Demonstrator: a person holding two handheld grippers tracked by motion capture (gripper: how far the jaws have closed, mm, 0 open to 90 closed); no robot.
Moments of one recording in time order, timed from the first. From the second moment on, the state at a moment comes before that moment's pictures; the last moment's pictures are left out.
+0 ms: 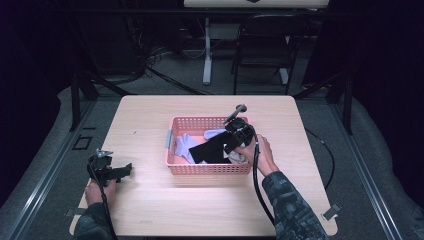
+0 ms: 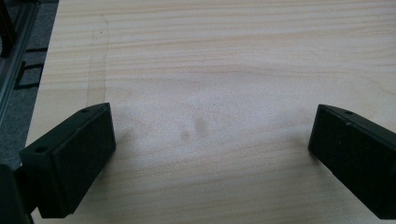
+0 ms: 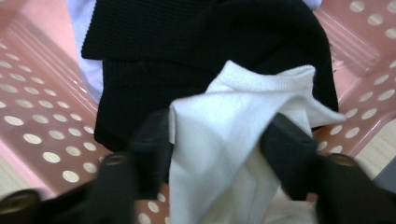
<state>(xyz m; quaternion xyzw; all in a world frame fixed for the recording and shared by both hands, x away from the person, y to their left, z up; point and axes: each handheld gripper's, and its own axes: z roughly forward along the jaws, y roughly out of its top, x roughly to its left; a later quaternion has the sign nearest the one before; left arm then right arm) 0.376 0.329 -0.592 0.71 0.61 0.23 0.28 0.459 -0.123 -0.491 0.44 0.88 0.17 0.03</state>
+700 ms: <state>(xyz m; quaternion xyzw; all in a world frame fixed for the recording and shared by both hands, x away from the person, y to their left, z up) 0.376 0.329 -0.592 0.71 0.61 0.23 0.28 0.447 -0.143 -0.422 0.42 0.86 0.28 0.05</state>
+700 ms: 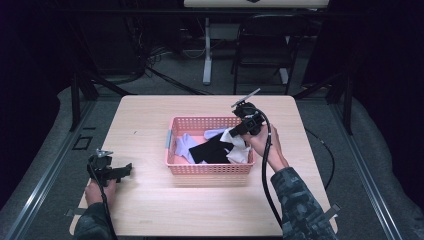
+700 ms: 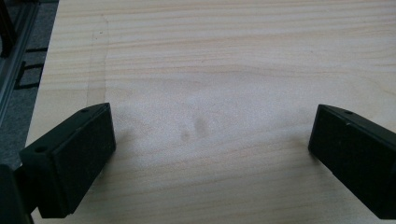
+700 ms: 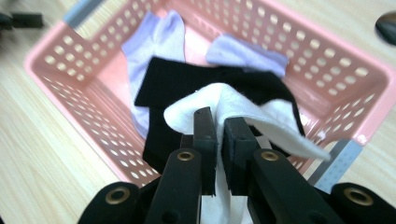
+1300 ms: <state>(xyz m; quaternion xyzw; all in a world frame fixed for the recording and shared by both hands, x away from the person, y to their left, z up) 0.376 0.329 -0.592 0.71 0.61 0.23 0.28 0.440 -0.170 -0.375 0.43 0.84 0.33 0.08</state>
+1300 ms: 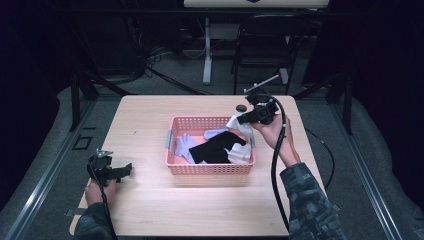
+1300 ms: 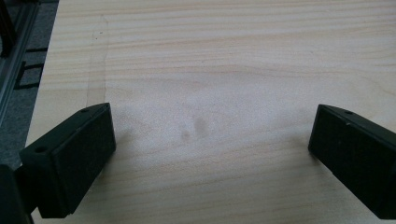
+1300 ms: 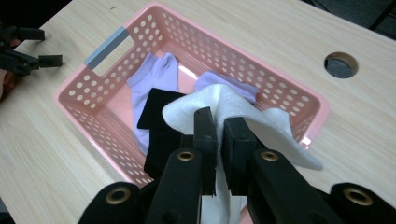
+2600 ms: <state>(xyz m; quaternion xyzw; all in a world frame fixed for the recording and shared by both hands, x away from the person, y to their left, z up) 0.376 0.329 -0.592 0.71 0.61 0.23 0.28 0.412 -0.282 -0.375 0.51 0.79 0.32 0.12</state>
